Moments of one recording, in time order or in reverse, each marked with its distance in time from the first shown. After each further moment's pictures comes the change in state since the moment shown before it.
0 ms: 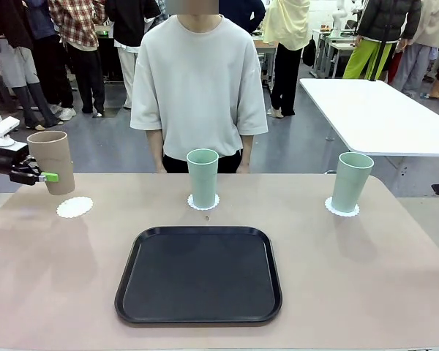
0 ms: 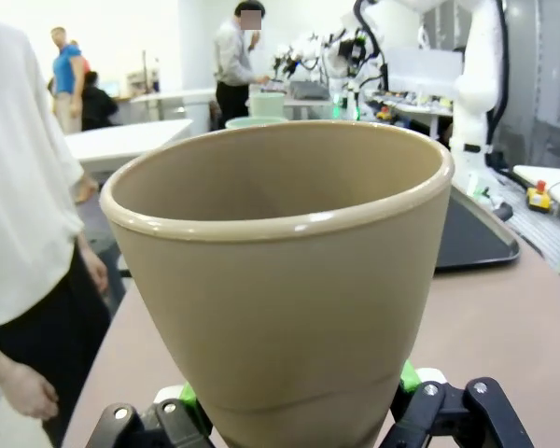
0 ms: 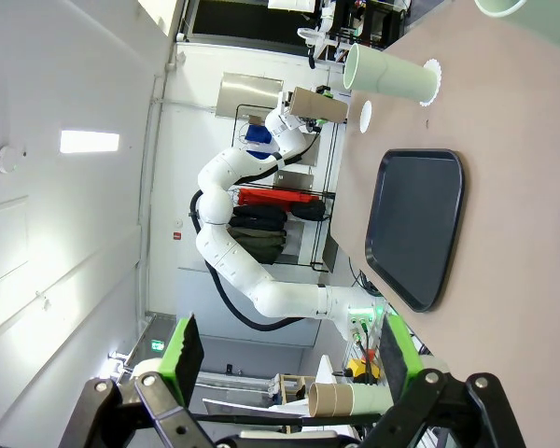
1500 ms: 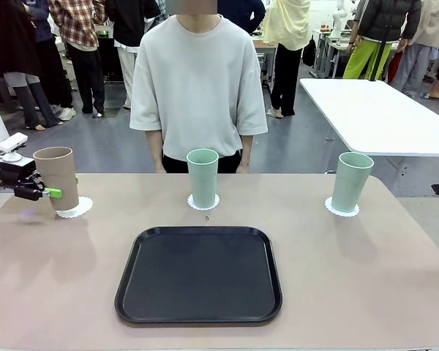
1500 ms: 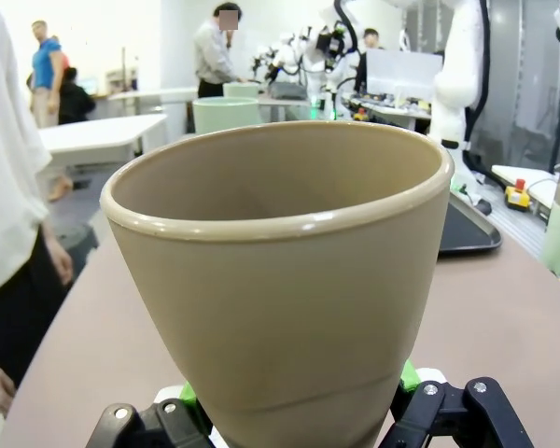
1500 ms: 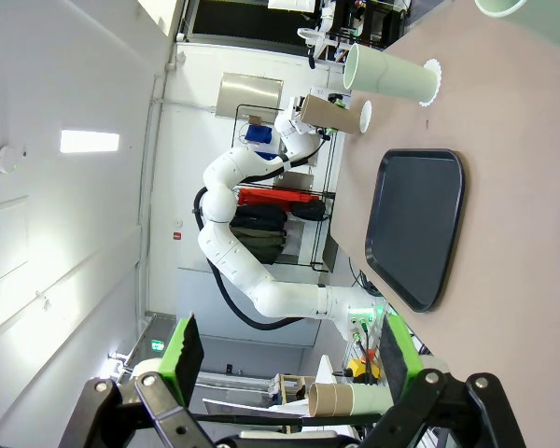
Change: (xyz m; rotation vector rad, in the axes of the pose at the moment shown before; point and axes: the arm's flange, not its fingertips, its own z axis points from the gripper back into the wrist) left arm -0.034 -0.012 -0.018 -0.073 -0.007 0.032; right arm 0.000 0.000 0.000 0.000 0.000 0.000
